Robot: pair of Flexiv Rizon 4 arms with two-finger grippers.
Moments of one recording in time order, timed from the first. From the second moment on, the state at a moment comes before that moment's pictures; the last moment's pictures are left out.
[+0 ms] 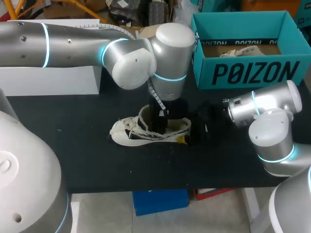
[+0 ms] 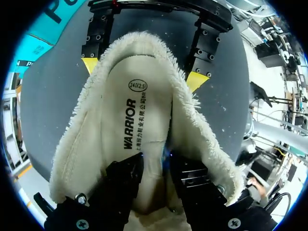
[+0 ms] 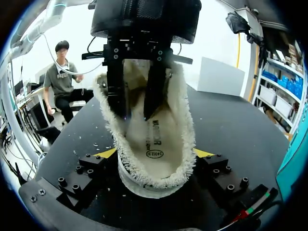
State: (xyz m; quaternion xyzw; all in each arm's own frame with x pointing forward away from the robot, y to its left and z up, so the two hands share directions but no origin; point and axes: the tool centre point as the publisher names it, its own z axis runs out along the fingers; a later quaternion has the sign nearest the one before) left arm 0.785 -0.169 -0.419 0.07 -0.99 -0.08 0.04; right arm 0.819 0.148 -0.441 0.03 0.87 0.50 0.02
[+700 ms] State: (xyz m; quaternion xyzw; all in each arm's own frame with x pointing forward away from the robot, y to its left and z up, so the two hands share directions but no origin) left arm 0.795 -0.140 -0.421 0.12 -0.96 -0.16 -0.20; right arm 0.820 0.149 -0.440 0.03 0.87 0.50 0.02
